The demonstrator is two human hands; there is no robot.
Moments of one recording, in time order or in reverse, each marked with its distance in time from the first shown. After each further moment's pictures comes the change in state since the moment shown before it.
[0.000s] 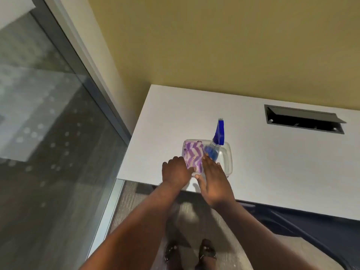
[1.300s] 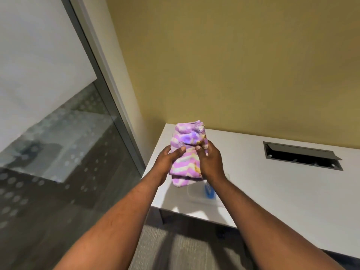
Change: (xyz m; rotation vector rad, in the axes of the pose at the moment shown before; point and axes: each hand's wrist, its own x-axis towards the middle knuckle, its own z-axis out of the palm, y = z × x) left_hand -0.050 -0.002 -0.183 -1.467 0.033 -0.039; right_hand 0.058 -0.116 -0.149 0.789 0.299 0.013
